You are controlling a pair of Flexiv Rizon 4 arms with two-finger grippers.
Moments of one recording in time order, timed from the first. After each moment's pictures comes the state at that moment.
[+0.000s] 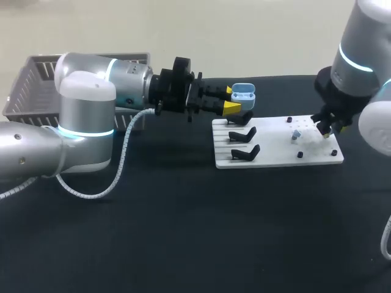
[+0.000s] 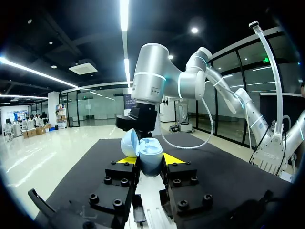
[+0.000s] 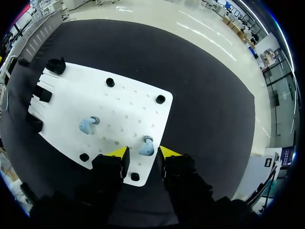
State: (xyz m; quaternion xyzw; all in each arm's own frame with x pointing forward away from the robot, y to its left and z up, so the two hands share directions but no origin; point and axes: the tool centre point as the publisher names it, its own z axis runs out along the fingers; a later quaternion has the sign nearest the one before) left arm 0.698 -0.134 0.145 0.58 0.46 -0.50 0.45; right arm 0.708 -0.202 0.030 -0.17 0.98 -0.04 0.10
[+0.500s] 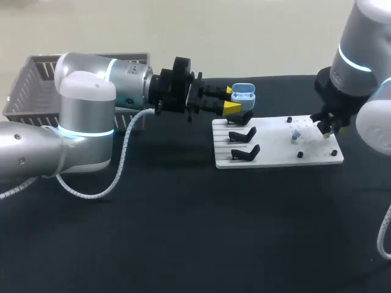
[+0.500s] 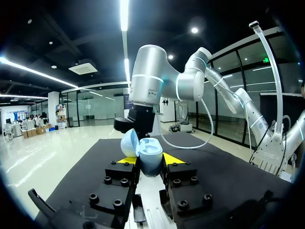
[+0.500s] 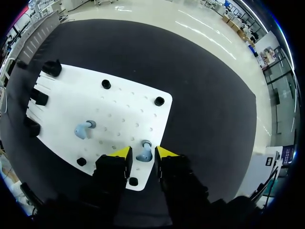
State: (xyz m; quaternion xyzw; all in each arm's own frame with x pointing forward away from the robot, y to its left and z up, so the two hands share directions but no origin) left arm 0.698 -0.134 0.145 0.58 0.46 -0.50 0.45; right arm 0.713 -0.203 0.025 -0.17 0.98 -0.04 0.10
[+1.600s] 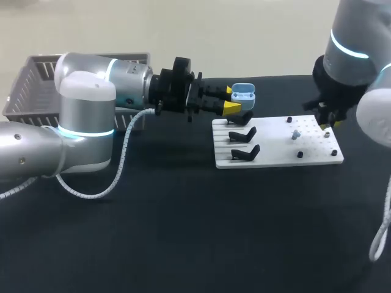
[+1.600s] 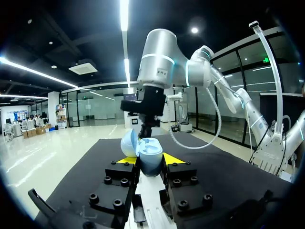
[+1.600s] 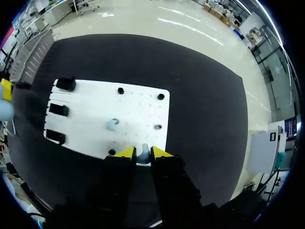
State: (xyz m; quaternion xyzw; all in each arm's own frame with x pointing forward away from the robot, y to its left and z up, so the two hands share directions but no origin) left arm 0.698 -0.134 0.145 0.58 0.46 -0.50 0.45; right arm 0.682 -0.171 0.081 -0.07 0.99 -0.04 0.10
